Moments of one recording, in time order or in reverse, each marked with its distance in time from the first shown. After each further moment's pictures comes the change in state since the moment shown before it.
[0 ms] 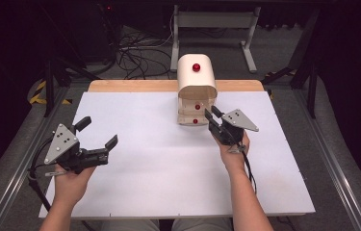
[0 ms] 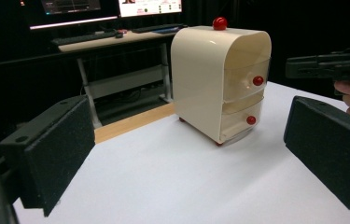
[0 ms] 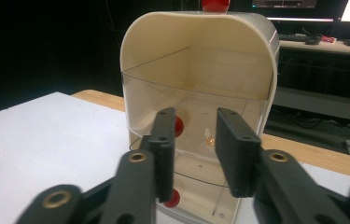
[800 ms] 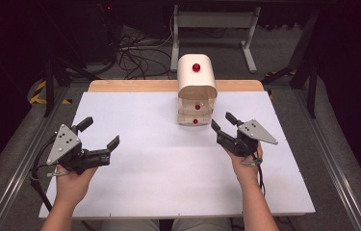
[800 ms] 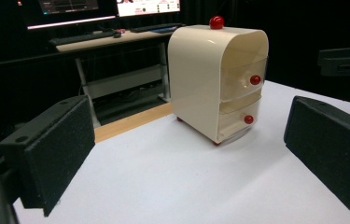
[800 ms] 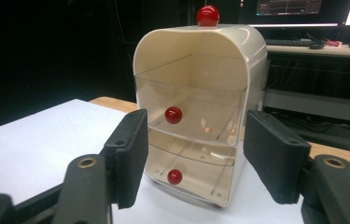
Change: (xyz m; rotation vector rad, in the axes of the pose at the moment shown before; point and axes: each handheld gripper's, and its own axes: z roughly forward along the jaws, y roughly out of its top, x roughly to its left) left arm -0.004 0.000 0.002 0.002 -0.005 0.000; right arm -0.011 -0.004 -0.046 -0.041 0.041 0.033
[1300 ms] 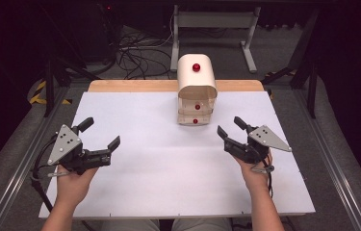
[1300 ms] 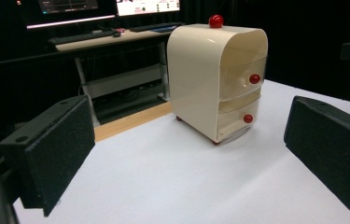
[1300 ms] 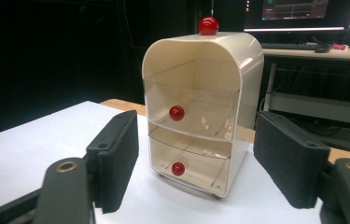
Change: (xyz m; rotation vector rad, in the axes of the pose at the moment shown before) left arm -0.001 -0.001 0.000 0.005 -0.001 0.005; right arm -0.006 0.003 -0.029 -0.016 0.035 0.008
